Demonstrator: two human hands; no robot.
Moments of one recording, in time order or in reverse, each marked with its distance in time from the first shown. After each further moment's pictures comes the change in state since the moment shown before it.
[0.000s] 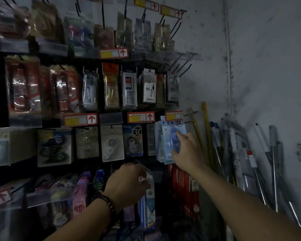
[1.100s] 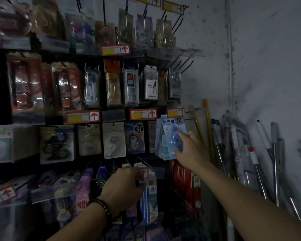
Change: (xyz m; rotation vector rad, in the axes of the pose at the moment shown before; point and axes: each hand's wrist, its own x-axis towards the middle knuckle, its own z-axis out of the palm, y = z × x) left_hand -0.016 -0.017 0.005 -0.032 -0.023 -0.010; right_hand 0.001 0.011 0.007 -0.043 -0.006 -0.031
